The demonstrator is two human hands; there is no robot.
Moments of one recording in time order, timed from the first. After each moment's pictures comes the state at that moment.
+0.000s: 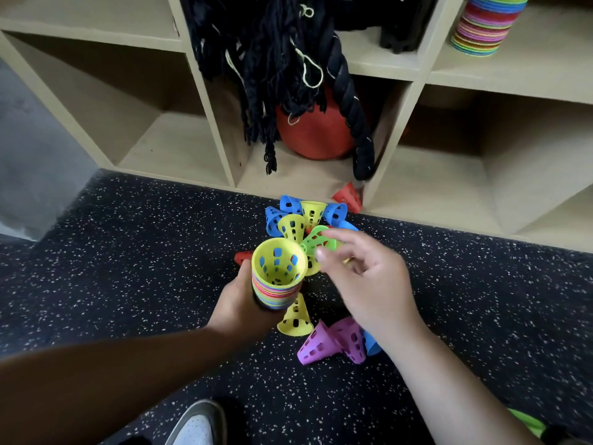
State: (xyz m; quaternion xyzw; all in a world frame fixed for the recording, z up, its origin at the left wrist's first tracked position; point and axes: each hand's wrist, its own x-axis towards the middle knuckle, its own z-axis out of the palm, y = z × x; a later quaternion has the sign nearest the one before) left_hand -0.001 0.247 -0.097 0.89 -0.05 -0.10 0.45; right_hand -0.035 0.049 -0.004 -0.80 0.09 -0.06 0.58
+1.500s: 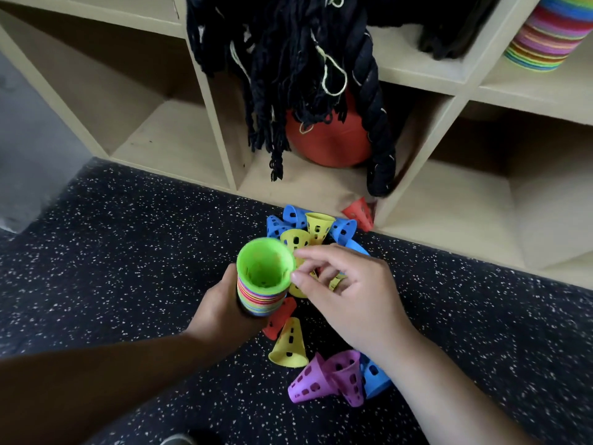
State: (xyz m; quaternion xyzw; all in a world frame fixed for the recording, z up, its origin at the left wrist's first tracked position) left_hand 0.045 0.255 -0.118 0.88 -0.01 -0.10 0.46; right_hand 0.028 0.048 -0.018 -0.83 -0.06 -0.05 0.54
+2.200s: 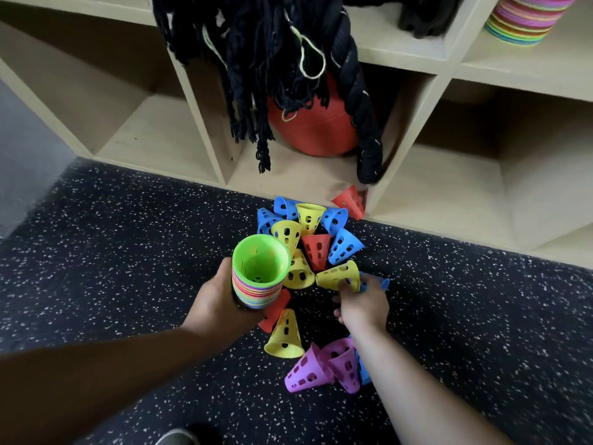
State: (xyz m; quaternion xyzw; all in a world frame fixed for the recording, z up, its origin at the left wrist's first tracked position) left_hand 0.045 0.248 -0.117 0.89 -0.02 -0.11 0.45; right_hand 0.030 0.014 -0.167 -0.71 0.44 0.01 0.55
